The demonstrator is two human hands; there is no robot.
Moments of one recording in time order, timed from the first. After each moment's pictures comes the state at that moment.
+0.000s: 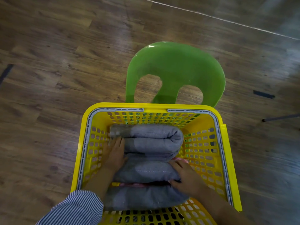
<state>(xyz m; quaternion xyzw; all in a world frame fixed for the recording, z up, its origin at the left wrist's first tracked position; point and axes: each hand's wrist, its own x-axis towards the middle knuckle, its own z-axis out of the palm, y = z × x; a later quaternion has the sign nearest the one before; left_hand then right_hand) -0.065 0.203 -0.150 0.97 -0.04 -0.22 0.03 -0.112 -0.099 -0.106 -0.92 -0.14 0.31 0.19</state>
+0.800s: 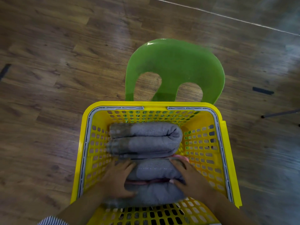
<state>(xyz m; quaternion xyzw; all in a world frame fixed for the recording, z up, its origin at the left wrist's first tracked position) -0.124 0.205 -0.118 0.92 -0.24 -0.28 0.15 -0.129 -0.108 -0.100 -0.92 -0.14 0.30 0.22</state>
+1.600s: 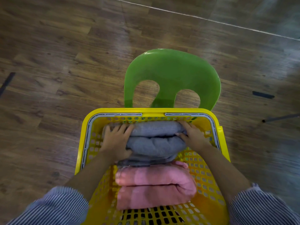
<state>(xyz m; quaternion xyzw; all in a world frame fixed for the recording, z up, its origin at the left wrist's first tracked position) -0.004 0.194 -0.078 0.97 -0.17 -0.16 0.00 0.024 -0.110 -0.070 -0.94 -0.02 0.22 0.27</state>
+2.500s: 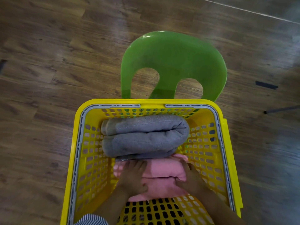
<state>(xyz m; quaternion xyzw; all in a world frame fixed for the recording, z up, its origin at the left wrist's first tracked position) -0.134 0.135 -0.161 0.90 -0.16 -0.37 0.16 -0.127 -0.119 -0.125 -0.88 0.06 0.40 0.25</state>
